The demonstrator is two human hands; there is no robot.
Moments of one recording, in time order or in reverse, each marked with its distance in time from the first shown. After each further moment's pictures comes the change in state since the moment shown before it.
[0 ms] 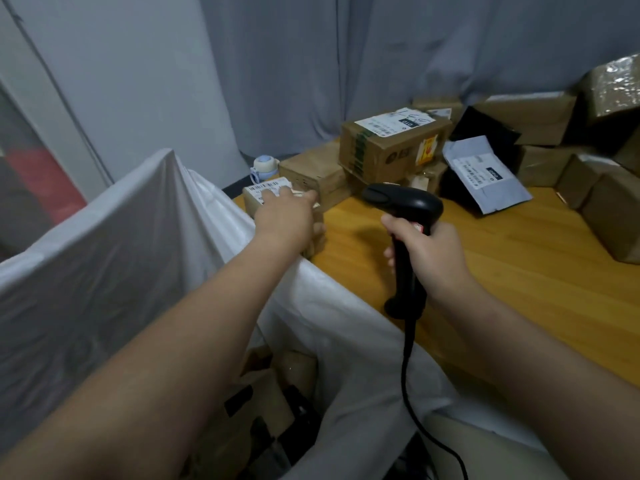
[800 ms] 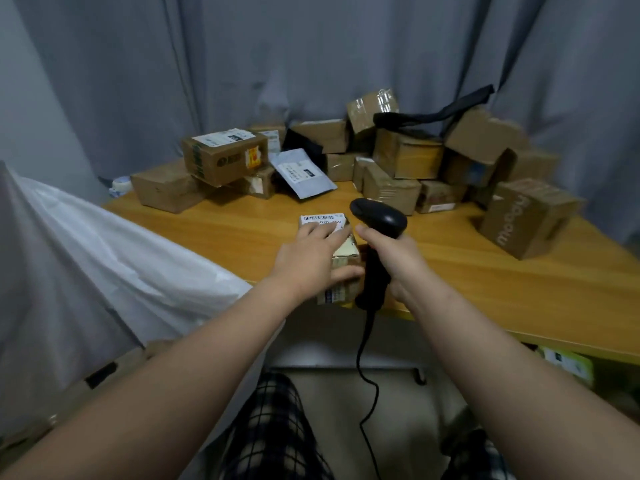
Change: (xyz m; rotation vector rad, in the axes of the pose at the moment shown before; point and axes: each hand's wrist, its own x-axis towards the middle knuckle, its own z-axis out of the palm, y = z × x) left_hand -0.198 0.220 -0.017 -0.327 0.101 0.703; right_hand -0.154 -0.009 -0.198 0.178 0.305 0.176
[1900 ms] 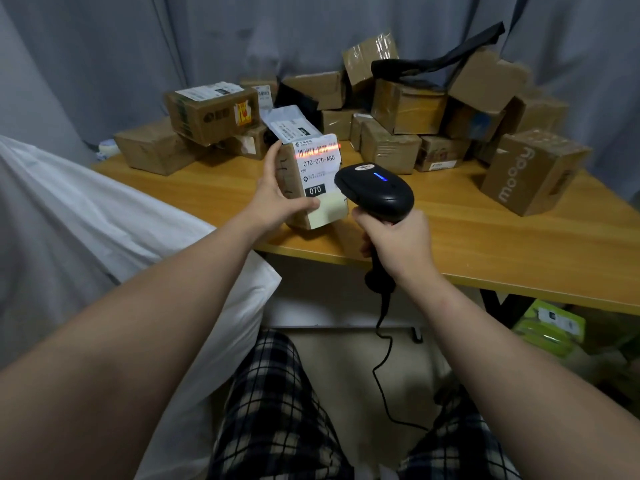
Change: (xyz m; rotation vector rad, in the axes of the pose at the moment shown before) left_hand 0.011 -0.049 0.011 -0.958 0.166 -0.276; right_hand -0.017 0.042 -0.022 -0.292 0.046 -0.534
